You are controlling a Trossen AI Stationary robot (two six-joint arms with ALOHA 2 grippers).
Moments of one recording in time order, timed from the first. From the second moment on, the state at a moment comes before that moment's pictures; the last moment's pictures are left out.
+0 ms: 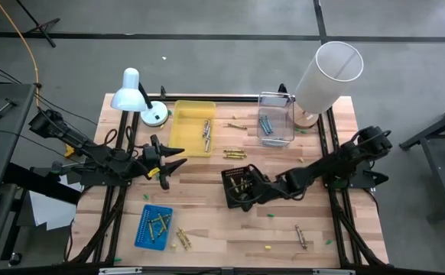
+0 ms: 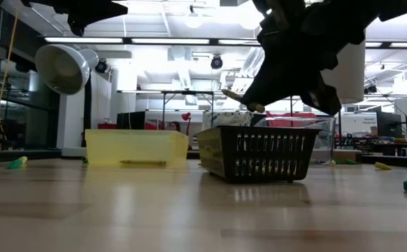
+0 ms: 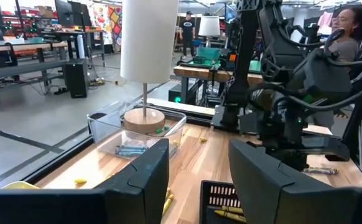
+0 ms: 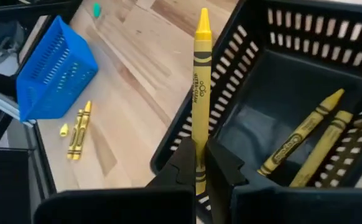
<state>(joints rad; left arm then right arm) -0.47 0.83 0.42 0.39 -0.80 -0.08 0.38 1.64 0.89 -0.02 0.32 1.17</state>
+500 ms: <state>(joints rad) -0.47 0.83 0.42 0.39 -0.80 -0.08 0.39 1.64 0.89 0.01 0.32 1.16</state>
